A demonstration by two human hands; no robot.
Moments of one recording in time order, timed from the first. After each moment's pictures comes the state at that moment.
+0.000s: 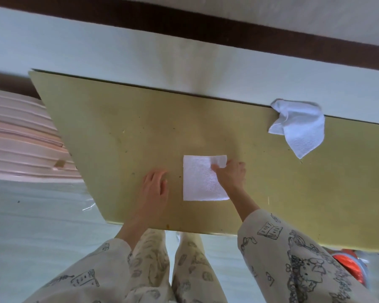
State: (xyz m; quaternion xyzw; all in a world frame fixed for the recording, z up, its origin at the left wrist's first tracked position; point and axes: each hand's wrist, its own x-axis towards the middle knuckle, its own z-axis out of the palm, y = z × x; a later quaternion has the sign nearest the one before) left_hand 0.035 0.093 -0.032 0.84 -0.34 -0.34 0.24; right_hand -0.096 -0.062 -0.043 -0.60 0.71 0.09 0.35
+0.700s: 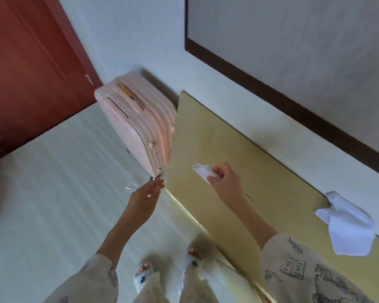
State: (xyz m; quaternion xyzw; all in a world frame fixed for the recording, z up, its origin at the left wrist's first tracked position) left_hand 0.009 0.266 0.087 0.86 -0.07 -0.20 0.46; right_hand -0.032 0.053 0.117 -0.84 0.27 0.02 0.48
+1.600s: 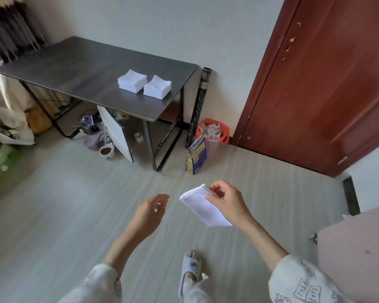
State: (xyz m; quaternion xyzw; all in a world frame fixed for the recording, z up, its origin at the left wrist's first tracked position) left_hand -0.226 0.943 0.120 0.81 0.40 0.11 0.43; right_hand -0.051 0.813 0.156 -0.80 -0.32 0.29 0.41
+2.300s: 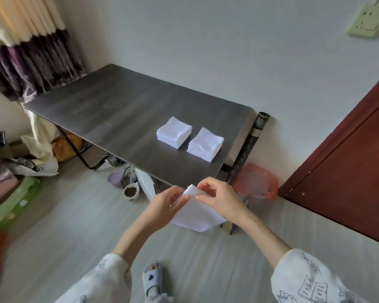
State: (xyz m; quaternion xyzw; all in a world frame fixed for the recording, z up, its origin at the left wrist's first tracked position) left_hand -0.095 1.363 0.157 0.81 0.35 0.14 0.44; right_hand 0.061 1.273 0.185 -0.72 -0.48 0.32 0.38
